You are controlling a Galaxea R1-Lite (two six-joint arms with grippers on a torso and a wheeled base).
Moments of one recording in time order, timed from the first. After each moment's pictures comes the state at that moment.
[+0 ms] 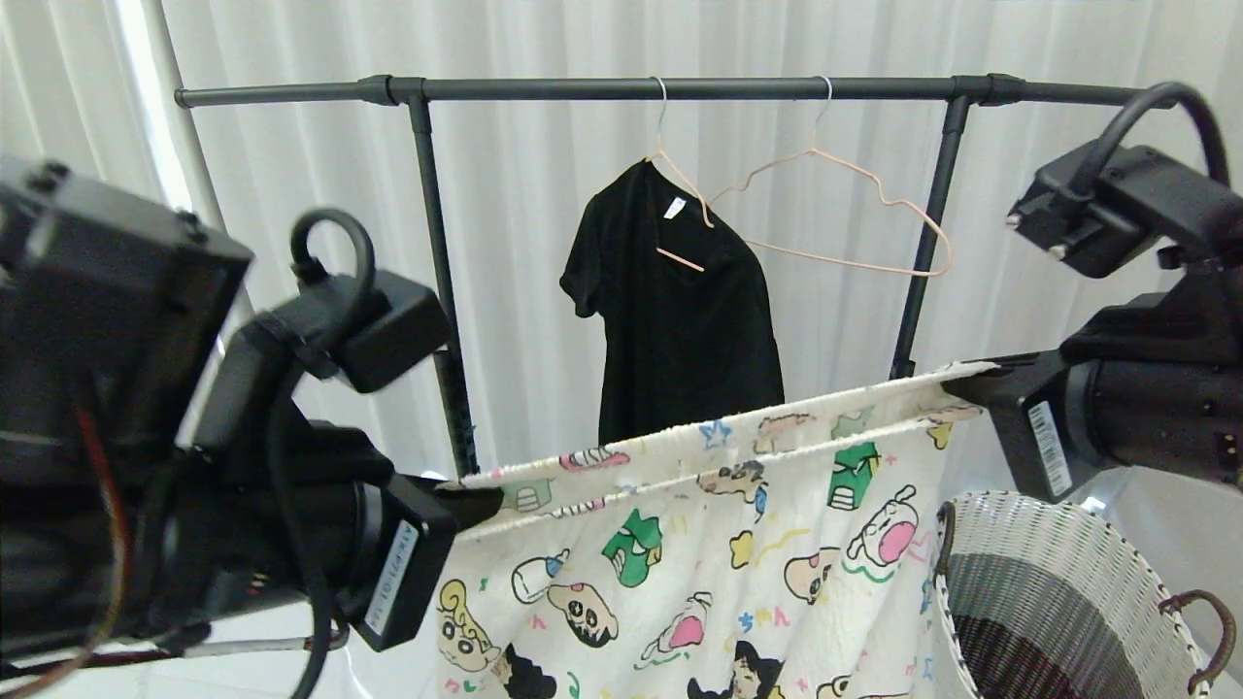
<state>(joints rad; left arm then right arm) -0.76 1.33 -1.11 0.46 0.09 -0.05 0.95 1.37 -1.24 0.37 -0.54 0.02</state>
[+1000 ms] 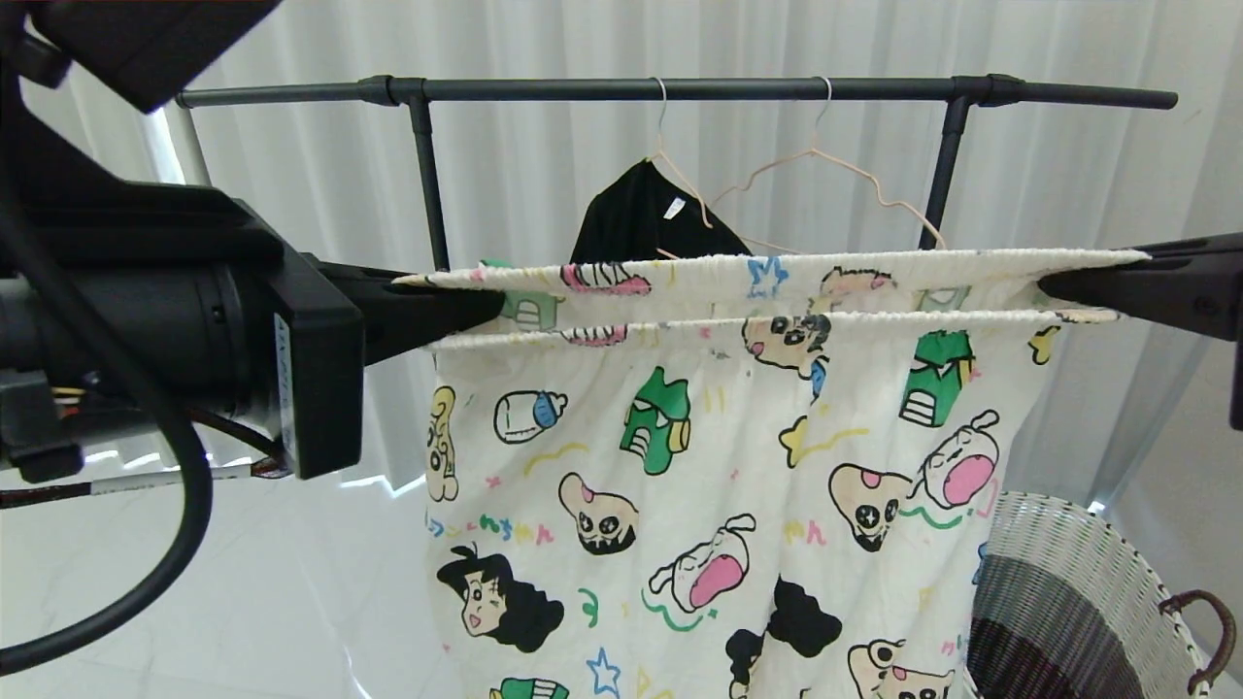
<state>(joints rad) -0.75 1.27 -1.20 0.21 0.04 0.17 0.95 1.22 -1.32 0.36 -0.38 -0.14</state>
